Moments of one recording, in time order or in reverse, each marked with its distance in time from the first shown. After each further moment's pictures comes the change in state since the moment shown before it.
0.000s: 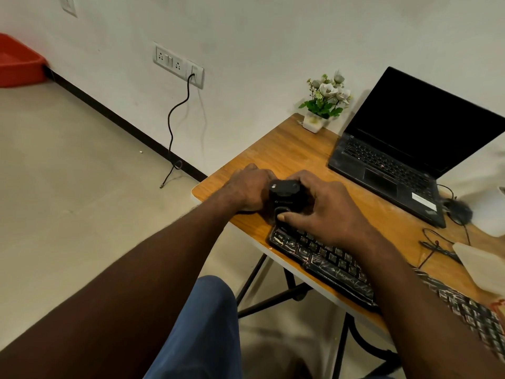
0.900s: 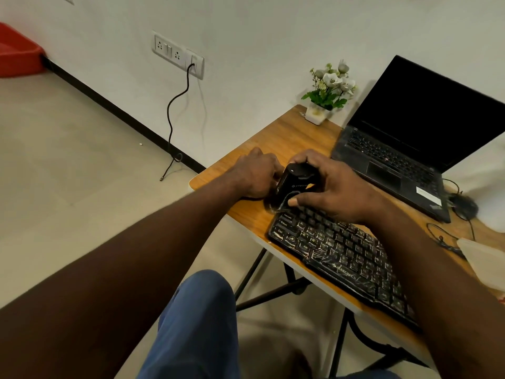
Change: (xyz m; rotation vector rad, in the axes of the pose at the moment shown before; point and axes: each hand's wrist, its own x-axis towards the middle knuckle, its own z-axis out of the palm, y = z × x) left_hand 0.011 0.009 -0.007 0.000 0.060 -0.019; right_hand 0.023 0.017 -0.026 0.164 -0.170 -0.043
